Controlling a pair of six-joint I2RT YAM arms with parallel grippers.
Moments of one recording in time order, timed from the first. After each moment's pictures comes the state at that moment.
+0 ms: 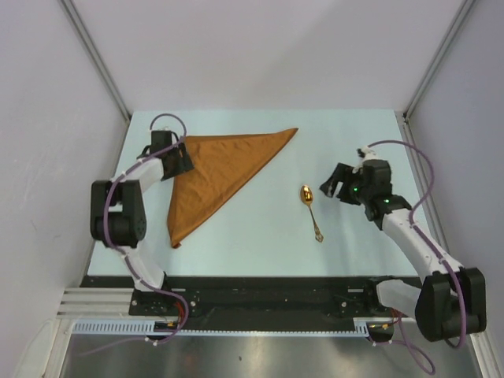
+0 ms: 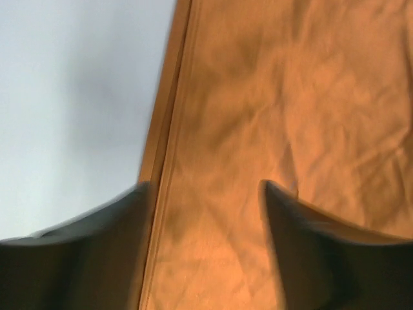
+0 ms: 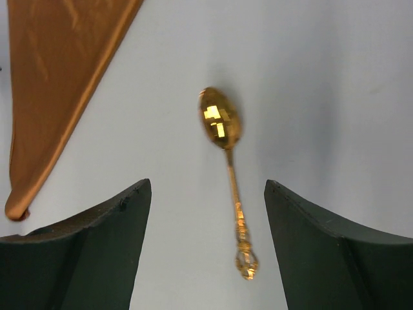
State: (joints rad) left arm 0.00 1.86 1.24 -0.25 -0.05 -0.34; right arm 0.13 1.10 0.73 -0.23 -0.21 0.46
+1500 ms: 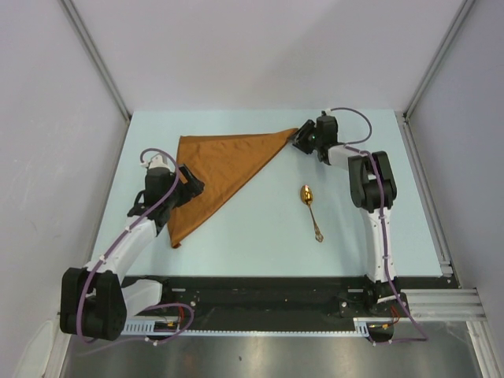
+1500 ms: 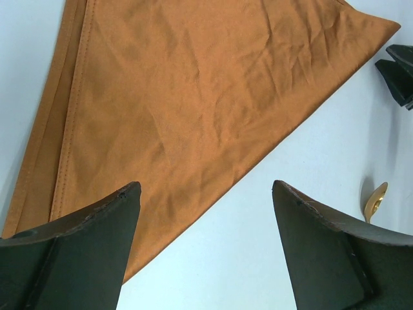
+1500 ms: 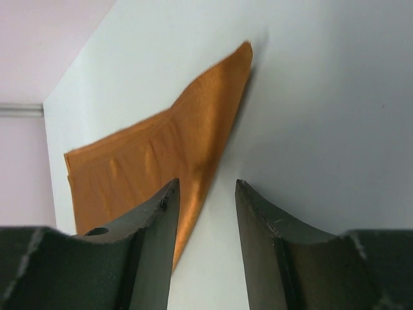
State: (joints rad) left arm -0.14 1.12 0.62 -0.08 0.01 -0.63; right arm 0.22 2.40 1.67 0.24 -0.27 0.87
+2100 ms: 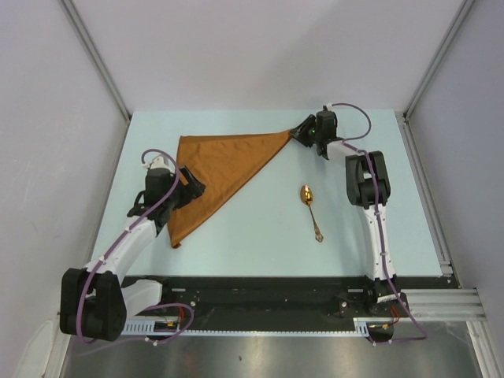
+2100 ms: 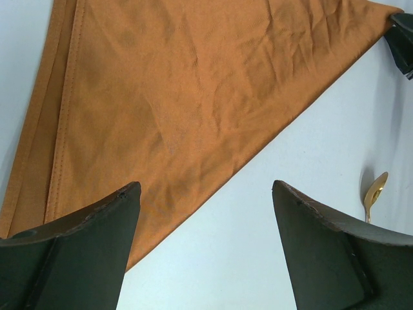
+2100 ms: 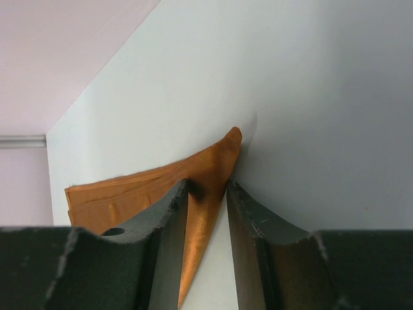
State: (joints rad) left arm -0.14 1.11 0.62 -0.11 0.04 -0.63; right arm 0.21 2.53 1.89 0.18 -0.23 0.88
